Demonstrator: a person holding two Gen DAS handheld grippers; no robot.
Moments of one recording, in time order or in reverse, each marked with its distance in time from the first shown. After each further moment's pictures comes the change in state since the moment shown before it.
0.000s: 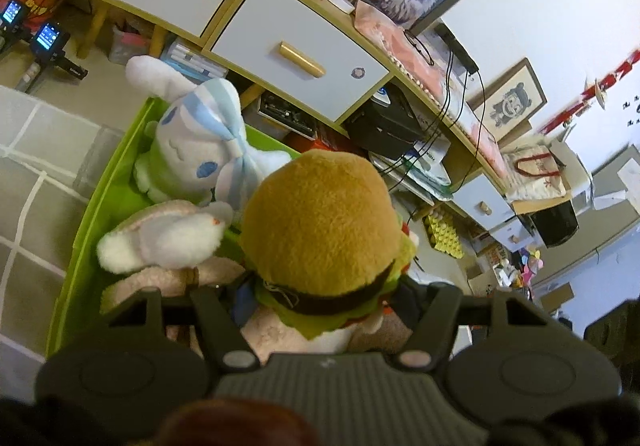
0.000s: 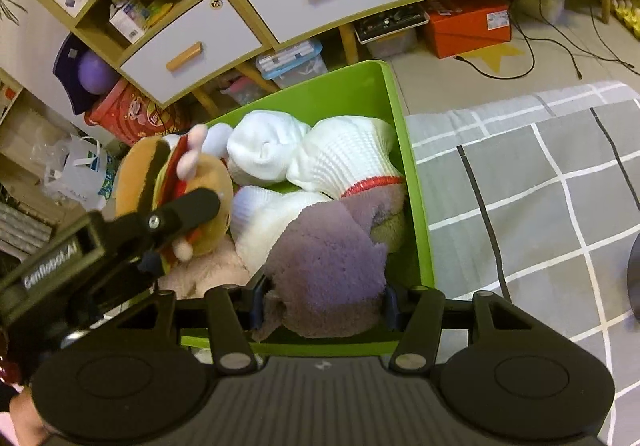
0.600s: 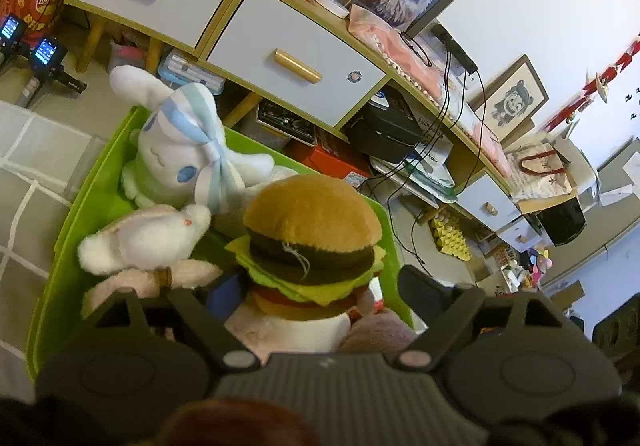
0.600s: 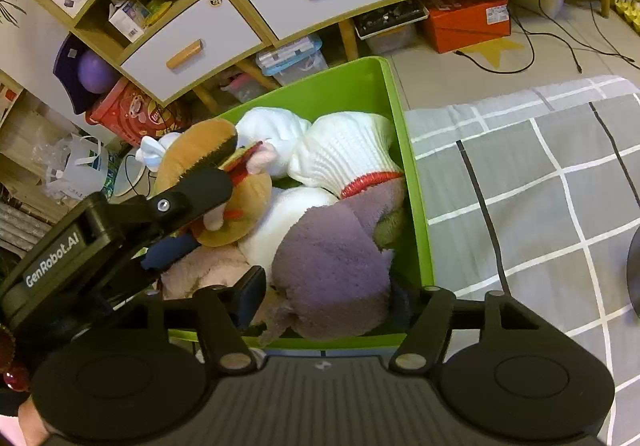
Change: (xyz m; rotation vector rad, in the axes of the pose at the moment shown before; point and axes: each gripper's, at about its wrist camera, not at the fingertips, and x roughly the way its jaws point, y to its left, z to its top) left arm 0.005 -0.019 -0.004 0.035 -0.022 0.029; right arm -0.005 -0.001 0.002 0.012 0.007 0.003
